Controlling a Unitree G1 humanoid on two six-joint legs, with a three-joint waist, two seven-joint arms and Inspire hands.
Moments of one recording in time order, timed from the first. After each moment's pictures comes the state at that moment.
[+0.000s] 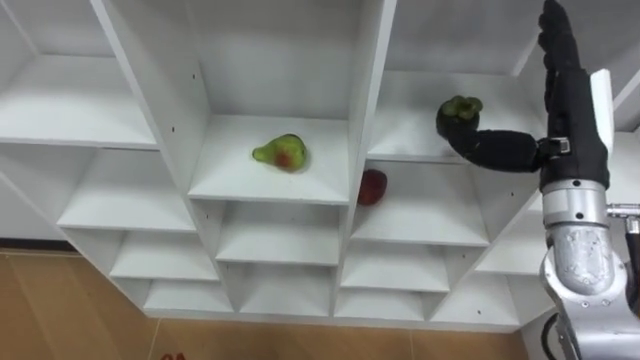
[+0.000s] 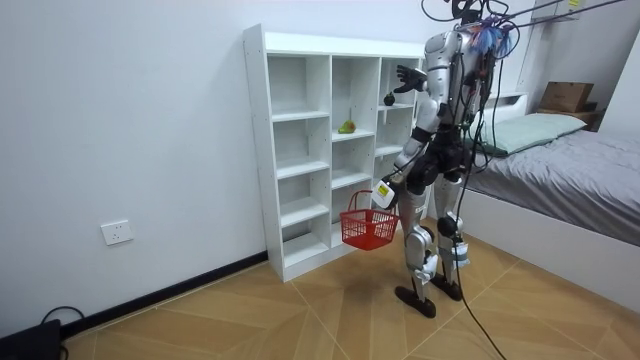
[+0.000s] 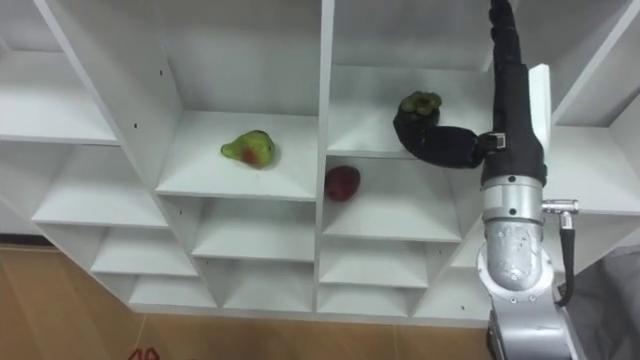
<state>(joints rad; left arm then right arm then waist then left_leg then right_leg) 0.24 0.21 0.08 1.06 -0.03 -0.11 -0.09 -0.02 -0.31 -0.02 -0.02 -0.13 -0.18 -0.25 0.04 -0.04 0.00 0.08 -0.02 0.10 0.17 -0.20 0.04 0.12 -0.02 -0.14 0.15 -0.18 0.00</state>
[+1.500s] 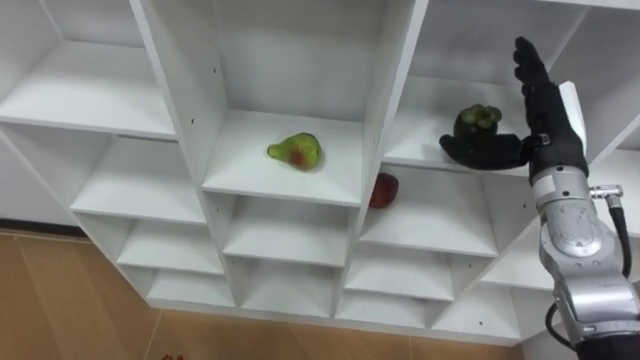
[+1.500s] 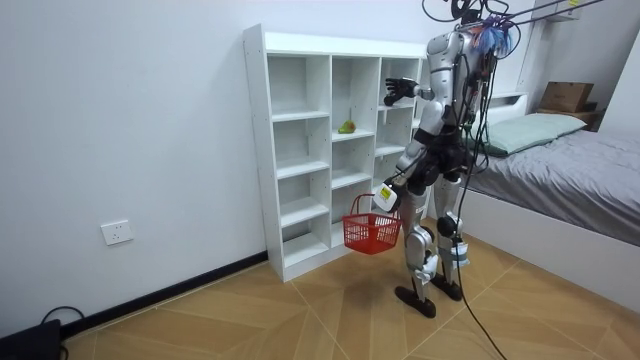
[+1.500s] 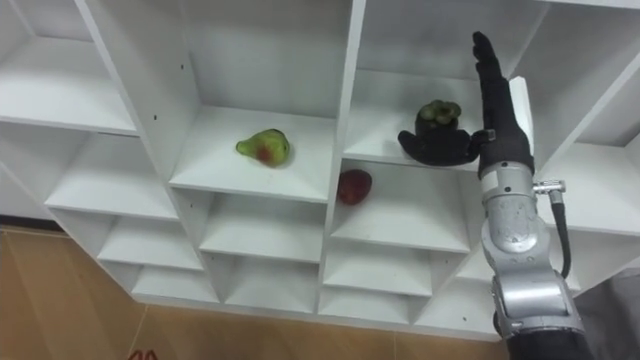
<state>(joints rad) 0.25 0.22 0.10 0.99 0.06 -0.03 -0.10 -0.20 -0.37 -0.02 0.27 -0.07 -0.08 -0.15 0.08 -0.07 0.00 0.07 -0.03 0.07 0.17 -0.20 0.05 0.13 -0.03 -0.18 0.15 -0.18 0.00</state>
